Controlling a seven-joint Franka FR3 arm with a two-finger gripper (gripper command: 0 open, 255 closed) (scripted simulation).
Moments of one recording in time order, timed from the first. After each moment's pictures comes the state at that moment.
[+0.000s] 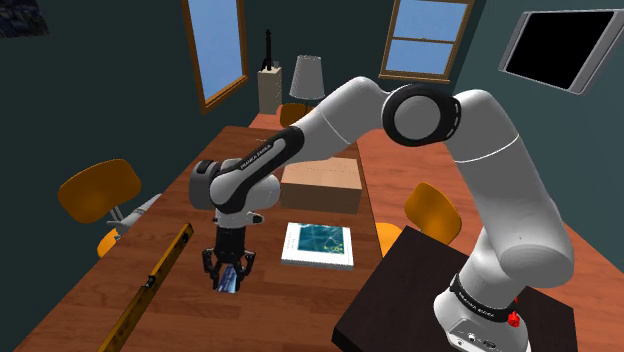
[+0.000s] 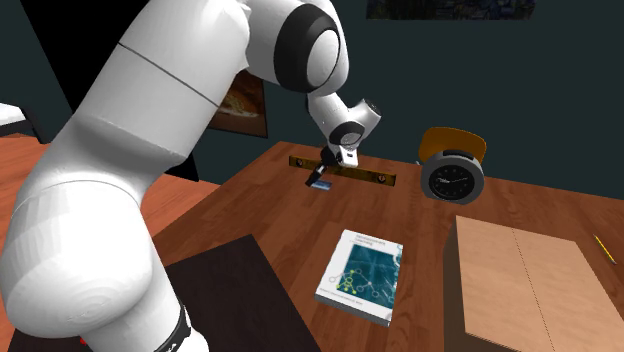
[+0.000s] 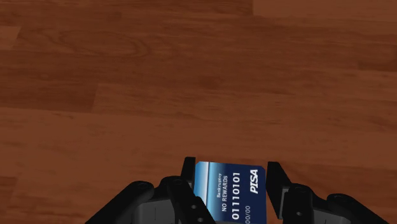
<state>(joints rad) 0.14 0.75 0.35 -1.72 0.43 2.25 1.04</state>
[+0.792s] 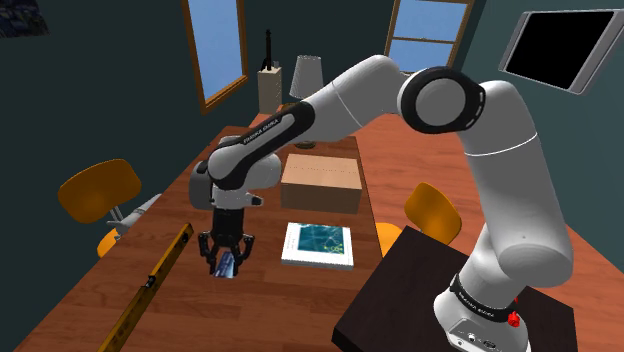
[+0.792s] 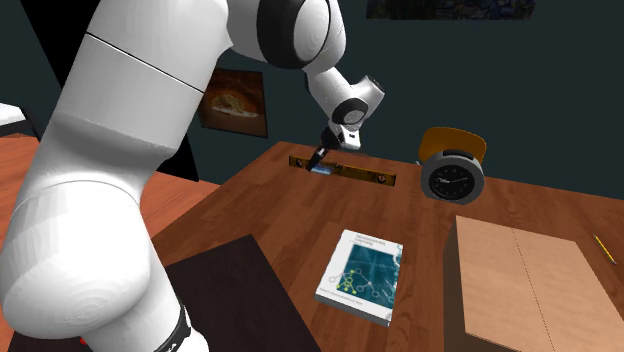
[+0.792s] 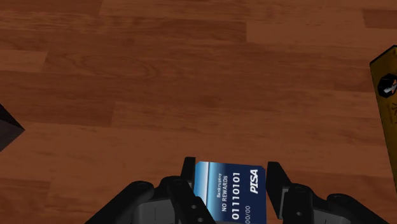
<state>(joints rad) 0.12 0.63 0.36 -1.73 0.44 2.16 1.08</state>
